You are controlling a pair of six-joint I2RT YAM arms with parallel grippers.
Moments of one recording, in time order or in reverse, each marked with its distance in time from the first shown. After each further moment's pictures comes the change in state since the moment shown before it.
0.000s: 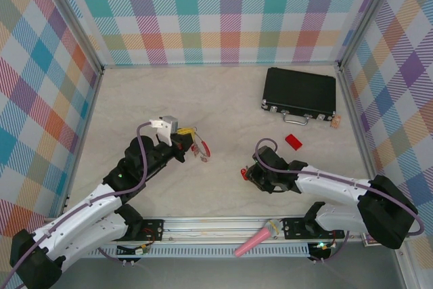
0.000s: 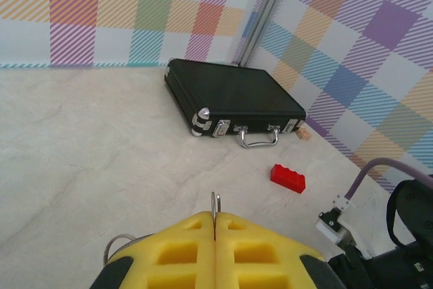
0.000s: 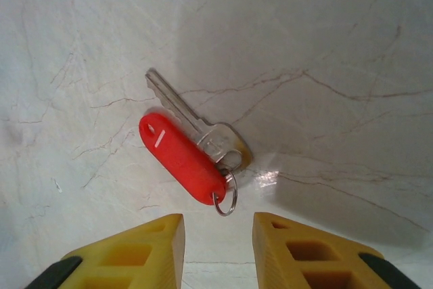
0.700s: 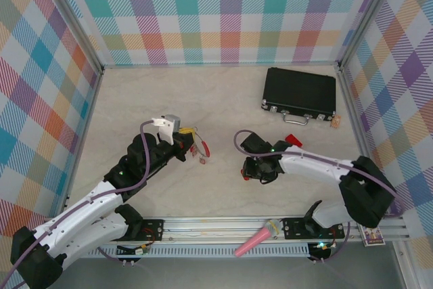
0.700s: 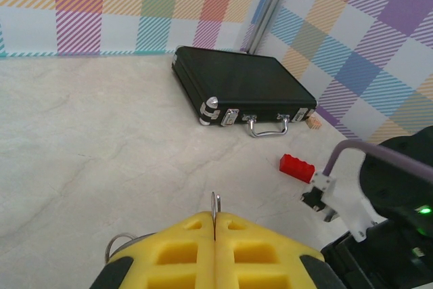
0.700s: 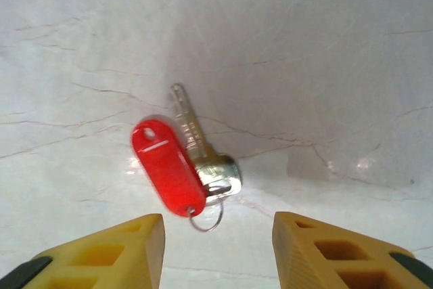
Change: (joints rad) left arm 0.000 0.034 0.032 -0.052 -0.010 0.014; right arm -0.018 0.198 0.293 -0.336 0.063 -0.513
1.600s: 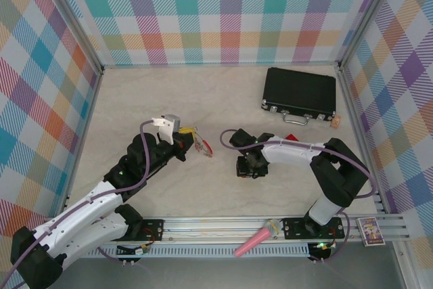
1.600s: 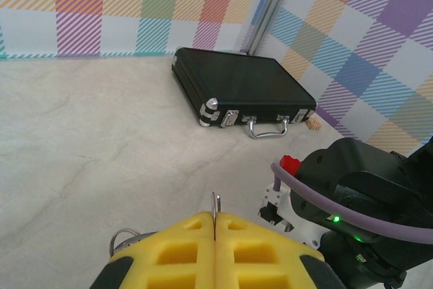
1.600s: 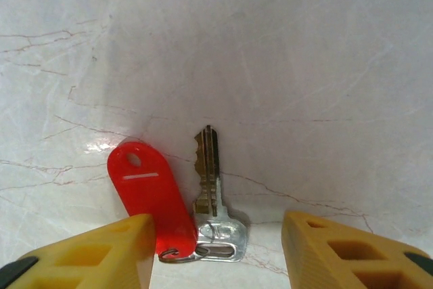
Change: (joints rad) left arm 0.000 0.000 0.002 0.000 -0.002 0.001; right arm 0.000 0.258 0.152 -0.053 0.010 -0.135
